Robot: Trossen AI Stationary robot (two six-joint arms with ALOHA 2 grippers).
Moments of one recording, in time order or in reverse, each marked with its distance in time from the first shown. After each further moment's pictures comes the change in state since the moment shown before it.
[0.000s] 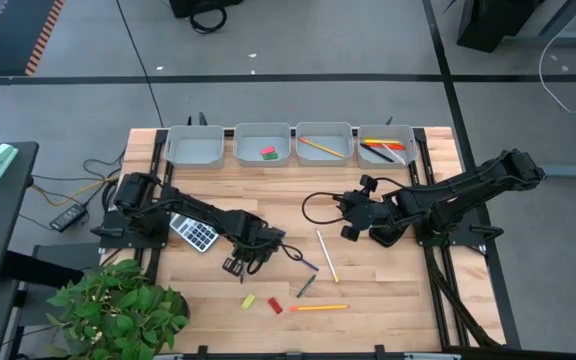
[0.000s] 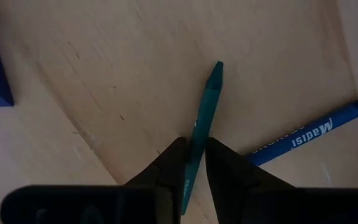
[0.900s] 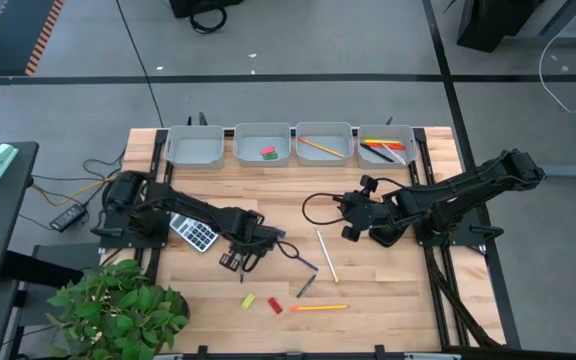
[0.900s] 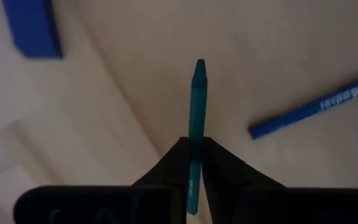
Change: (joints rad) left arm 0.015 -0.078 -0.006 -0.073 -0.115 -0.011; right arm 0.000 0.000 0.000 -0.015 -0.013 0.002
